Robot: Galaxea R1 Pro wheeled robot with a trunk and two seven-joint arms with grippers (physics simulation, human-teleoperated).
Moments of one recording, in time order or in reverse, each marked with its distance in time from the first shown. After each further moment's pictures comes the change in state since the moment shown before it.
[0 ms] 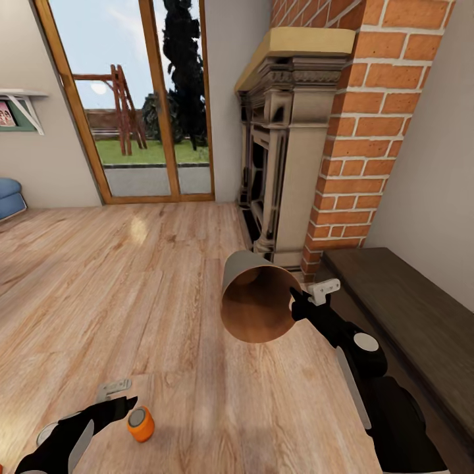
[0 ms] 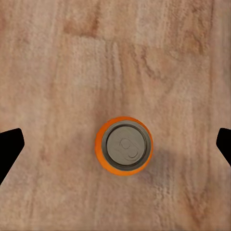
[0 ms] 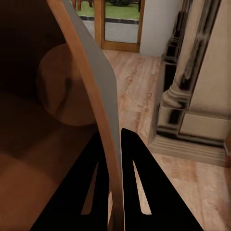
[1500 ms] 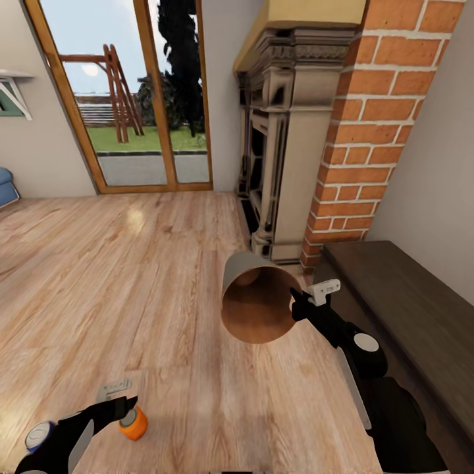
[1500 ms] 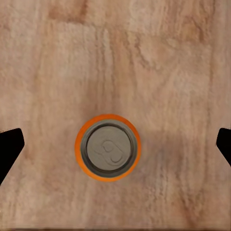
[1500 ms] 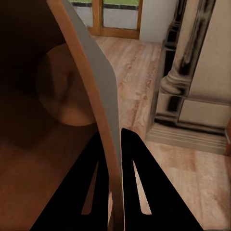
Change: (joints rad) left arm 0.000 0.000 0.000 0.000 0.000 0.000 0.000; right arm 0.001 -0.001 -0.001 0.002 0.001 -0.001 0.001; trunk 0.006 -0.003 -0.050
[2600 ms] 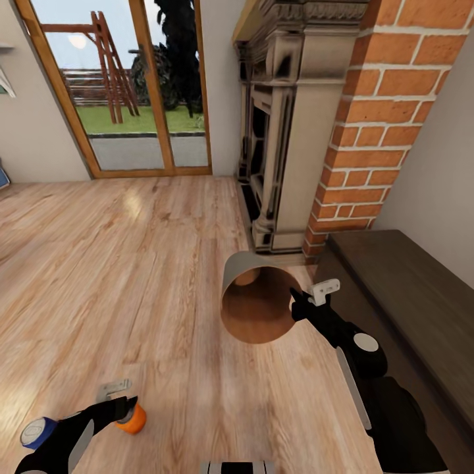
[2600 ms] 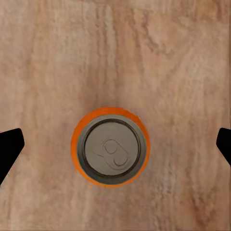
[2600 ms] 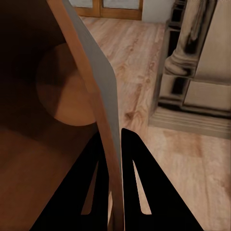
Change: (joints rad) left arm 0.000 0.000 -0.001 0.000 -0.001 0.000 0.000; right arm 0.000 0.000 0.003 -0.002 0.003 0.001 0.000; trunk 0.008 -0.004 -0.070
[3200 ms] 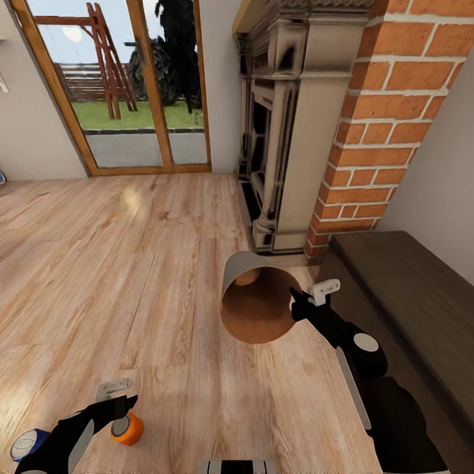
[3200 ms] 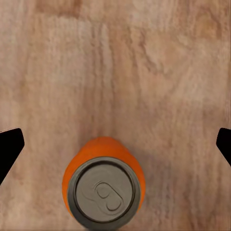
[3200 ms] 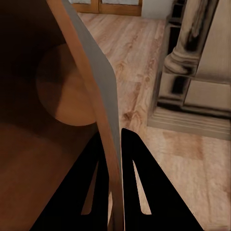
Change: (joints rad) left arm 0.000 0.000 0.000 0.000 0.001 -0.014 0.000; right arm 0.000 0.000 0.000 0.001 0.002 0.000 0.000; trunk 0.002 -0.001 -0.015
